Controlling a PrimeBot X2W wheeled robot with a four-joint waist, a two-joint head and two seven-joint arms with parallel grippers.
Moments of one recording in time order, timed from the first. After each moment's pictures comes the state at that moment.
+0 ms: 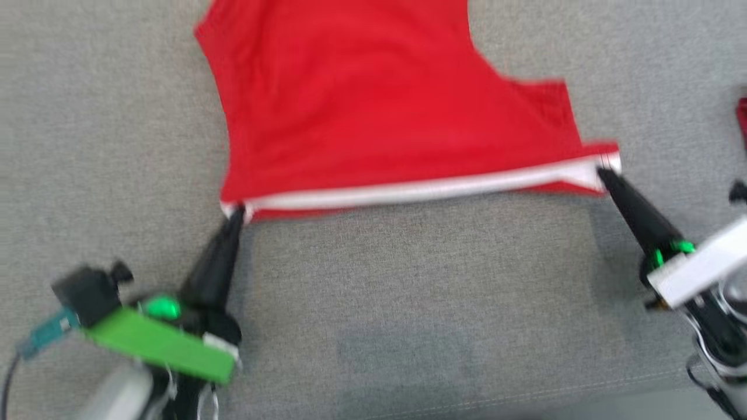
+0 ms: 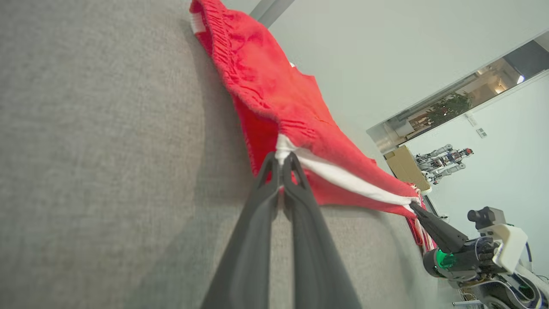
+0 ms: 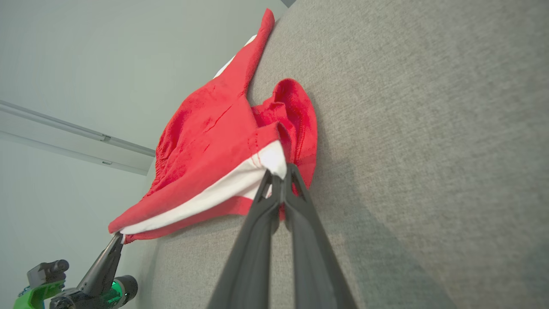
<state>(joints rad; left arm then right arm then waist) -0.33 0.49 -0.55 -0.02 -1.19 -0.13 -0.26 -0.32 -0.52 0.27 -0.01 1.28 0.13 0.06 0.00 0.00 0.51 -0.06</state>
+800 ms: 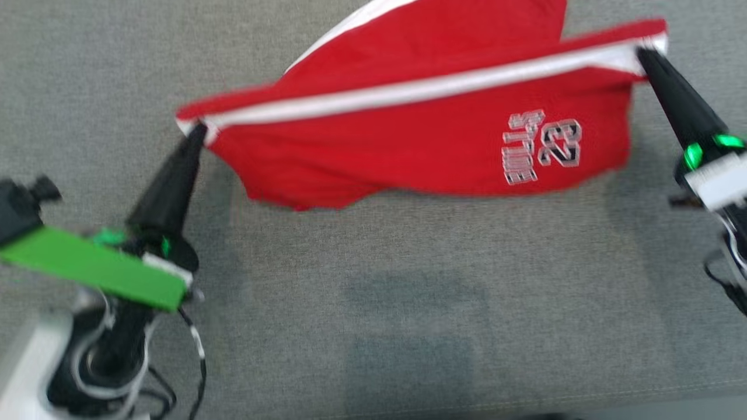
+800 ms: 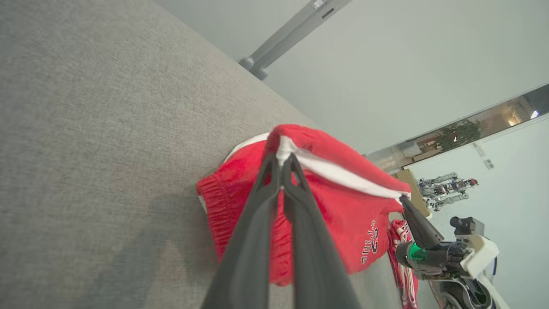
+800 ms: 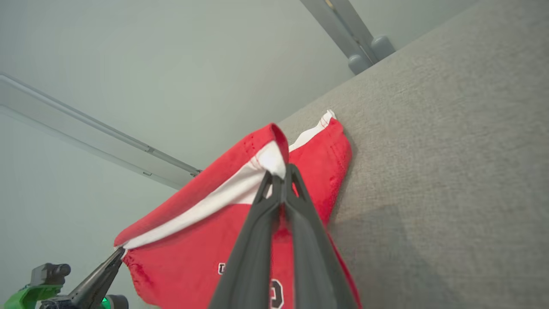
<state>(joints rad) -0.30 0.48 -0.34 -0.37 -1.30 0.12 0.03 -0.46 -0.59 0.23 -0.10 1.33 0.13 0.07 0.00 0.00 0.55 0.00</state>
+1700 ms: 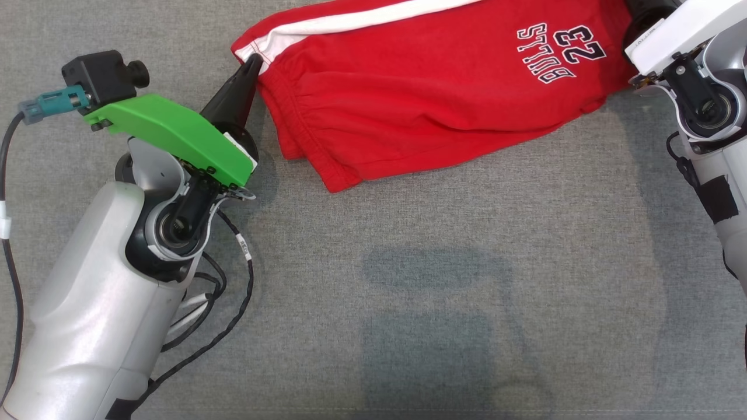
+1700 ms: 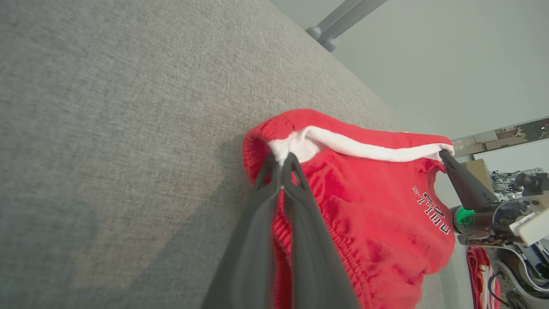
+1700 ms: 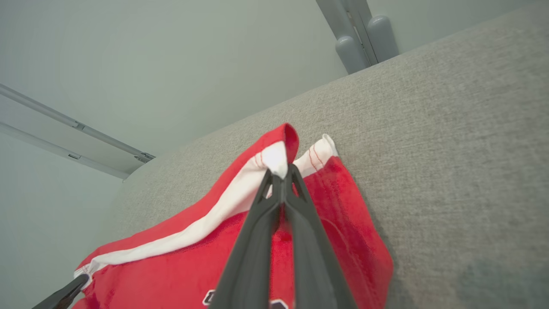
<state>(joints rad) -0.73 0.32 -0.50 0.16 -1.25 0.15 0.17 -0.98 -0.39 0.34 0.50 1.06 0.13 0.14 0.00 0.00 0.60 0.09</state>
